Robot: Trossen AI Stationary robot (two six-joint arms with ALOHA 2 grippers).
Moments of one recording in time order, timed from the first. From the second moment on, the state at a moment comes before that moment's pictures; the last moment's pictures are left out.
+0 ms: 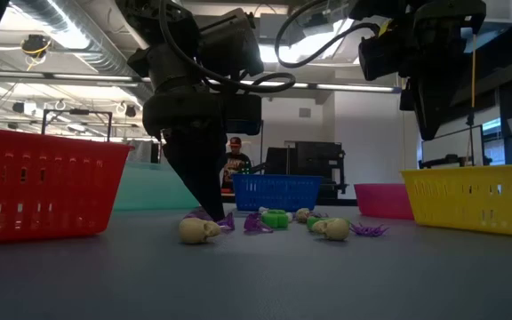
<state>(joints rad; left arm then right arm) -0.06 1.90 1.10 -0.37 0.08 -0.21 0.06 1.44 1.06 -0.97 -0.22 0.44</state>
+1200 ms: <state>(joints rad) -0.03 1.80 1.10 -0.54 0.10 -0.28 0.06 1.44 1.06 -0.97 -0.22 0.44</state>
